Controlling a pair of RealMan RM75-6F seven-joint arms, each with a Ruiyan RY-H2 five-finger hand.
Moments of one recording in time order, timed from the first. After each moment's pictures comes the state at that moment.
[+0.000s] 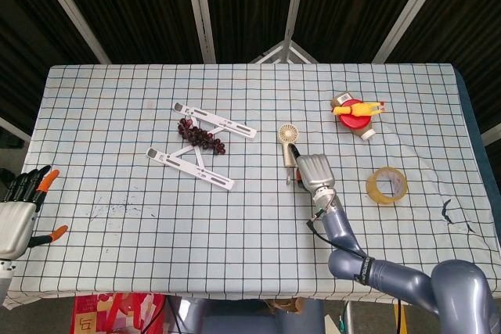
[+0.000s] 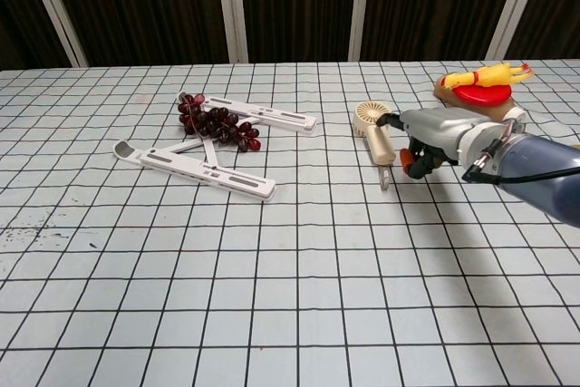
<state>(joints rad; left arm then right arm) -0.14 -1.10 -0.03 -1.64 1.51 1.44 0.04 0.81 -1.76 0.28 -1.20 -0.77 0.90 -0.59</state>
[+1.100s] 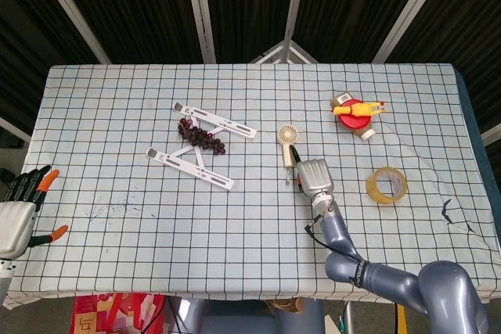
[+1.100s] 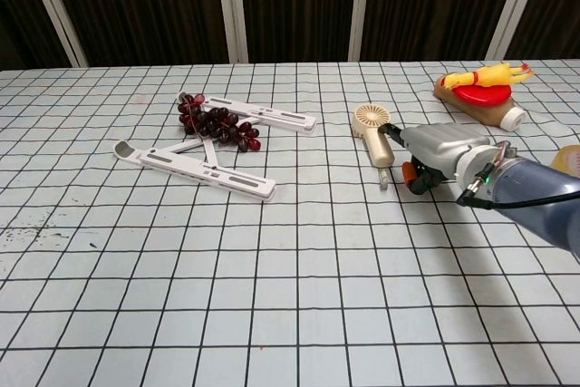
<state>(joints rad) -0.14 -1.10 -0.03 -1.65 1.50 1.43 0.03 0.82 -1.82 0.21 -1.14 -0.71 0.89 -0.65</state>
